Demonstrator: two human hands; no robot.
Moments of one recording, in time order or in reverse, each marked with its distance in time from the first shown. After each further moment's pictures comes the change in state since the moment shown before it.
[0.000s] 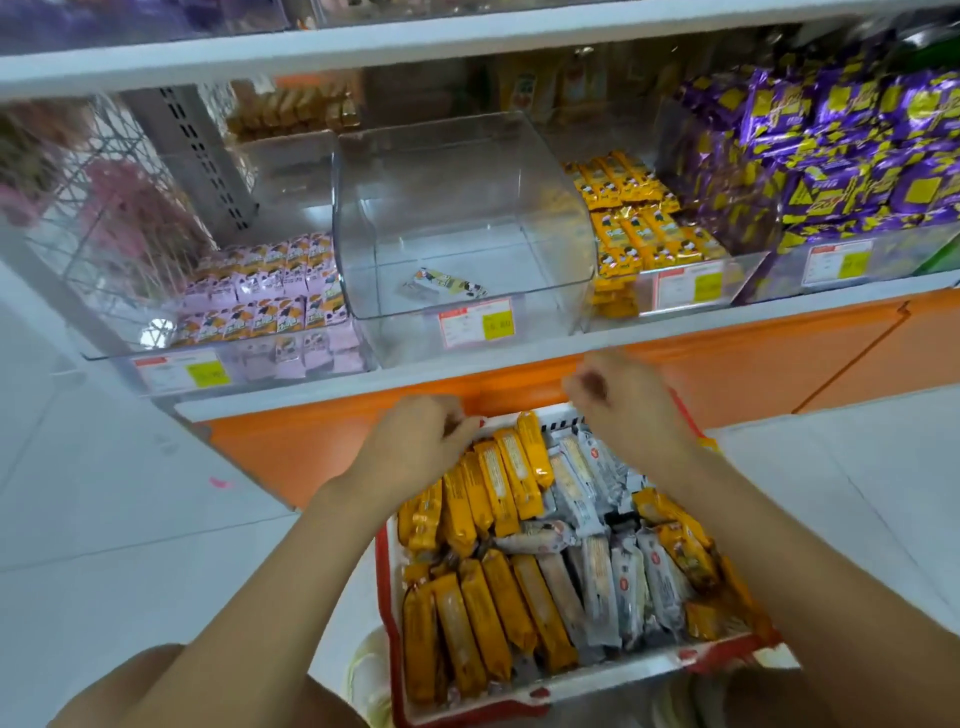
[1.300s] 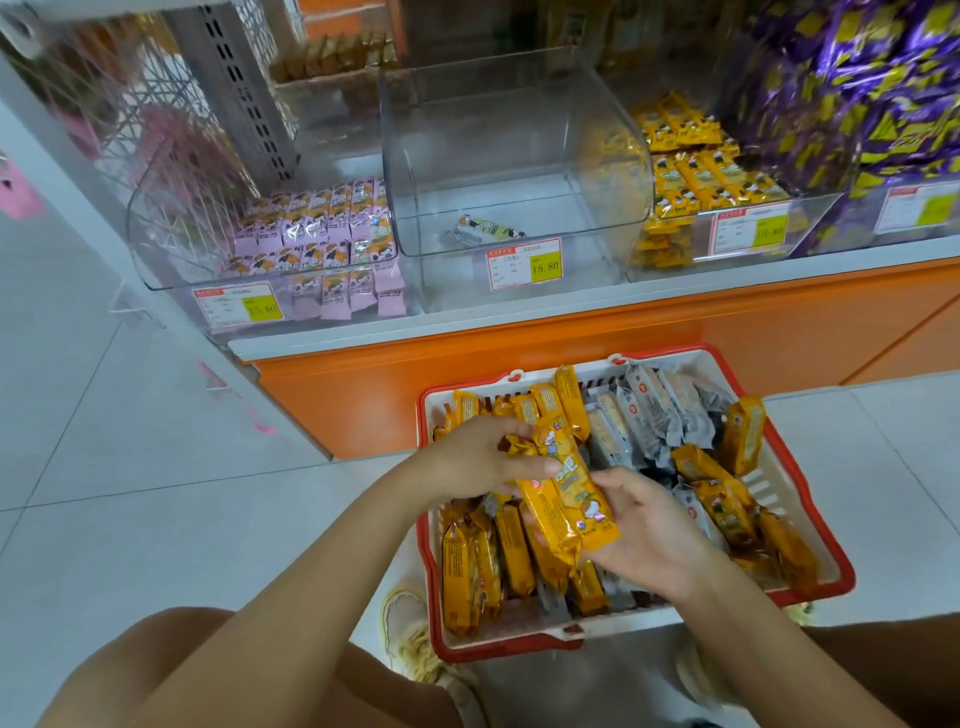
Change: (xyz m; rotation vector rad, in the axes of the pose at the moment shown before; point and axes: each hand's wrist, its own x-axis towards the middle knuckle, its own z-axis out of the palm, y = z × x) left_hand -0.042 -0.002 0.035 -0.697 -0.547 -0.292; right_hand -0.112 0.001 0.075 1.798 -0.695 0.686
